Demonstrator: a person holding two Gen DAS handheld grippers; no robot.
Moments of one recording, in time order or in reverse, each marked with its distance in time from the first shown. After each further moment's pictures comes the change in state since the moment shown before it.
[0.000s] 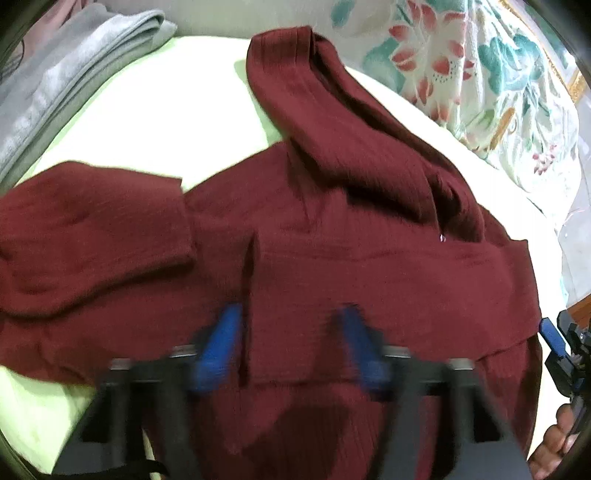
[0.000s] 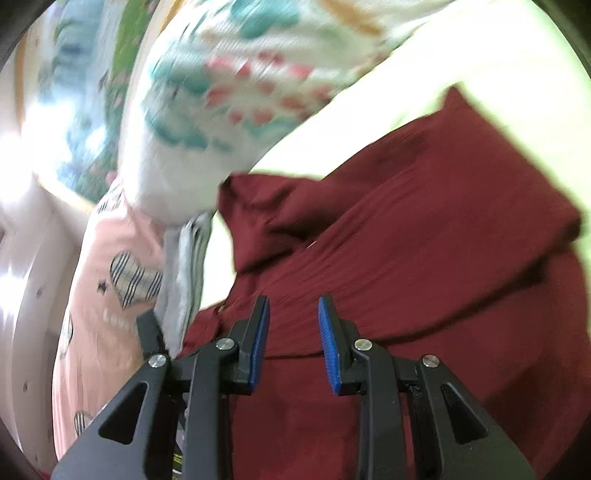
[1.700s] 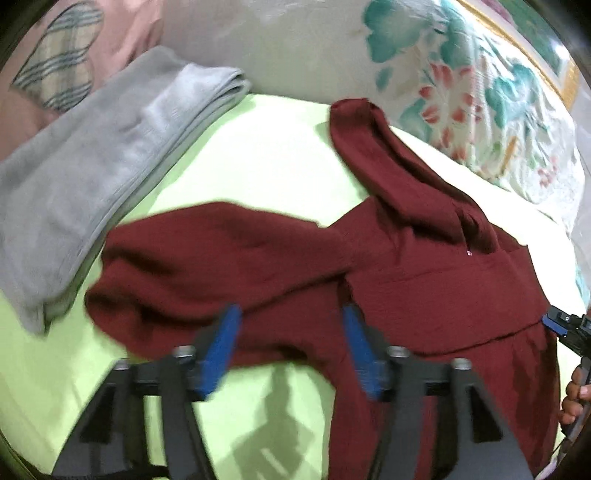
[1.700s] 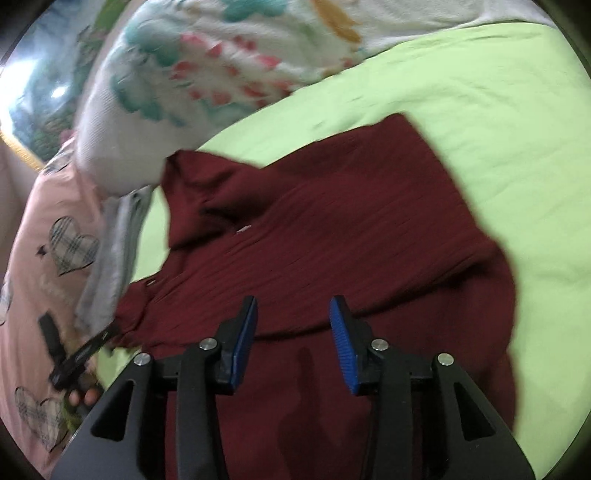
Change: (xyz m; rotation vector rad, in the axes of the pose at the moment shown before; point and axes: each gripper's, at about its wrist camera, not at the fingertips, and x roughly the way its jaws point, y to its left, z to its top) left arm -0.098 0.065 -0.025 0.070 -0.155 0.124; right arm -0.009 0.004 -0.012 -0.160 0.099 -0.231
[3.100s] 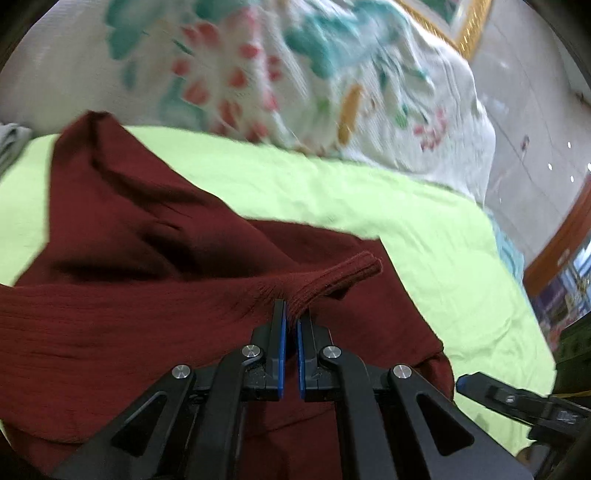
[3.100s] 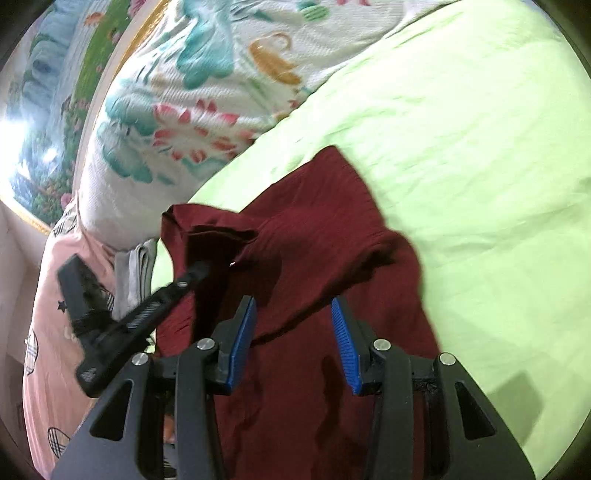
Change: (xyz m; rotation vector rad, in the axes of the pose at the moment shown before) left arm 0.053 -0.288 0.003 0.160 -0.011 -0.351; right arm -0.059 -0.053 -0.011 0.197 -0.143 0.005
